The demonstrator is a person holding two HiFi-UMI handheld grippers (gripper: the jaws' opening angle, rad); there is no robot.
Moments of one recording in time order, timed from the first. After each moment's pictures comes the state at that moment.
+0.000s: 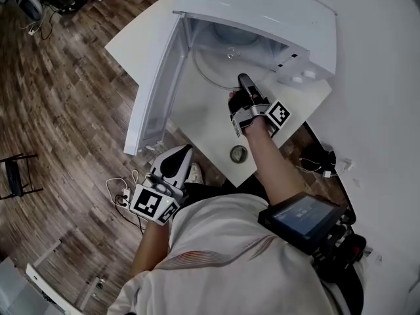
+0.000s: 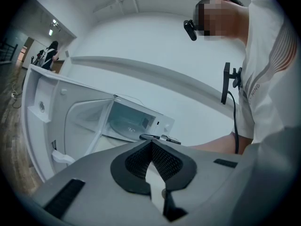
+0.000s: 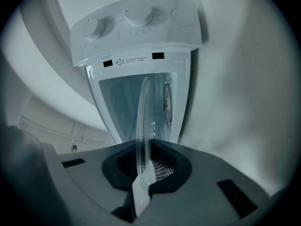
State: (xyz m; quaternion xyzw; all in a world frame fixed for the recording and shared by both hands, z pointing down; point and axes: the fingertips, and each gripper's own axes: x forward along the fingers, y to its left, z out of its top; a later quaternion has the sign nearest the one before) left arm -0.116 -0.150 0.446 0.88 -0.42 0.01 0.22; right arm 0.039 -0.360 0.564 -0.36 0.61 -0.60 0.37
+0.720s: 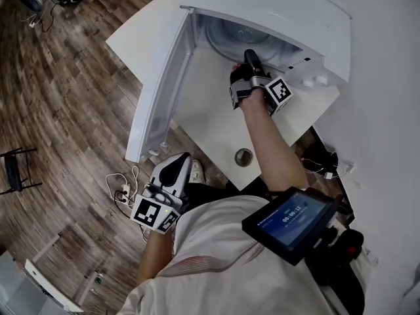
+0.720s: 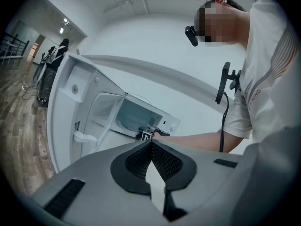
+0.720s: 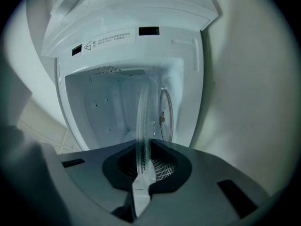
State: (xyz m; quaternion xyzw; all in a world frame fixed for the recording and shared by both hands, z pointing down) left arm -0.142 -0.146 0.465 0.85 -0.45 0.00 0.26; right arm 0.033 -0.448 0.589 -0.42 0.57 -0.58 0.40
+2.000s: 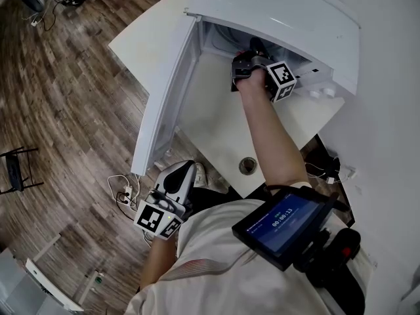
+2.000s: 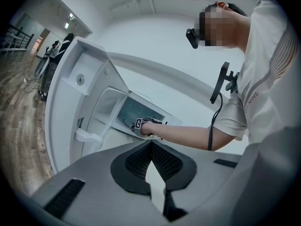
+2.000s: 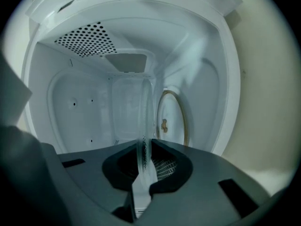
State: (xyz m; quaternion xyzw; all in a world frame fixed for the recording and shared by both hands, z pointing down) left arm -0.143 -0.150 0.467 0.85 -0.45 -0.02 0.28; right arm 0.031 -0.505 0.573 -0.50 0.50 -0.57 0.40
